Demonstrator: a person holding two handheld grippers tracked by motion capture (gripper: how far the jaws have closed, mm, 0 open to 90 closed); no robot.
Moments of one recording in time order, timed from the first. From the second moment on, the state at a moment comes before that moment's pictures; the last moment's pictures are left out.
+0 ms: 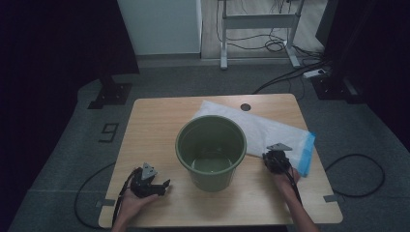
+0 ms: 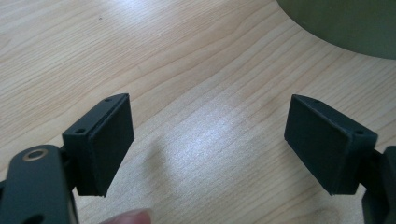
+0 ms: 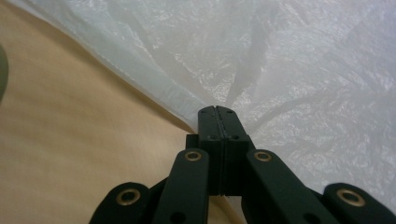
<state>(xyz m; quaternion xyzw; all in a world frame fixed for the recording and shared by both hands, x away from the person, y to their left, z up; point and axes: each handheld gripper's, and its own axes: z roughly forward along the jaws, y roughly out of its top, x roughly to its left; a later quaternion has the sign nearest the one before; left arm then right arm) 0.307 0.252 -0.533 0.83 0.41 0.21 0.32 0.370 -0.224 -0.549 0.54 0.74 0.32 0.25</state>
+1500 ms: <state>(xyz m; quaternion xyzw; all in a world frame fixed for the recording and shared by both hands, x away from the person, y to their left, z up) 0.303 0.255 -0.537 0.83 0.42 0.21 0.31 0.345 -0.241 -0.552 0.53 0.74 0.34 0.25</state>
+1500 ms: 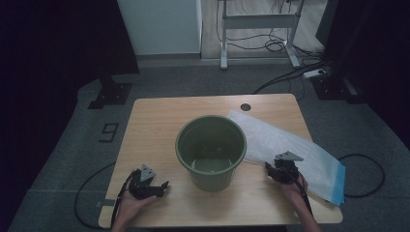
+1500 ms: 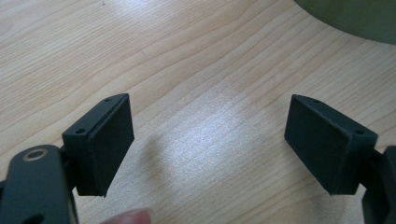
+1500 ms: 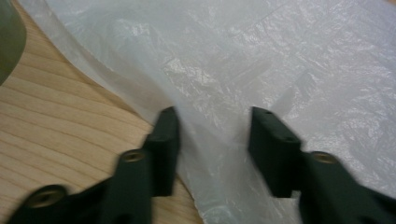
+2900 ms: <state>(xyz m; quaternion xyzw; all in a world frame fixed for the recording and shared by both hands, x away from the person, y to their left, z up) 0.303 0.257 -0.539 0.83 0.43 0.21 0.31 0.306 -0.262 -0.359 0.44 0.57 0.59 0.36</state>
